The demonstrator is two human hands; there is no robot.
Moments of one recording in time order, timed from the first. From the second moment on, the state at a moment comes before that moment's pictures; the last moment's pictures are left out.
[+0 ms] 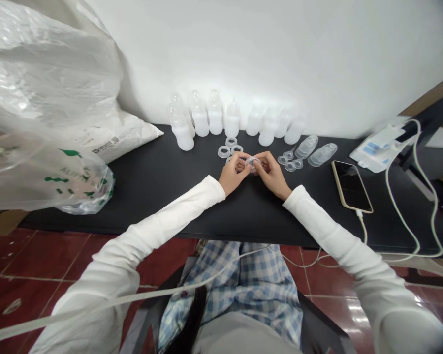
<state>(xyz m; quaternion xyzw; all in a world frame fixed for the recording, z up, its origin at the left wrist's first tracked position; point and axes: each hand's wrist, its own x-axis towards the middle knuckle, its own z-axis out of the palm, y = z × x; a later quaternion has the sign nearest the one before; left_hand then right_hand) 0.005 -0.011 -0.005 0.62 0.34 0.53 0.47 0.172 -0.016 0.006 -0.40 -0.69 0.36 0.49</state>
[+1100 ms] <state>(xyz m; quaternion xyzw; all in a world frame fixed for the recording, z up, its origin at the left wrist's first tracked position) 0.003 -0.012 0.003 0.60 0.36 0.52 0.48 0.165 -0.024 0.011 -0.41 -0.70 0.30 0.49</state>
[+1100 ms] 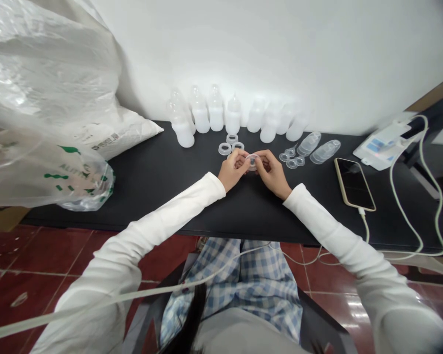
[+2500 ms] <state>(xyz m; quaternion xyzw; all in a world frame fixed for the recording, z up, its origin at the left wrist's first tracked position) 0.002 -0.014 0.007 0.61 0.38 0.51 0.48 0.172 -0.018 0.010 -0.40 -0.70 0.35 0.47</state>
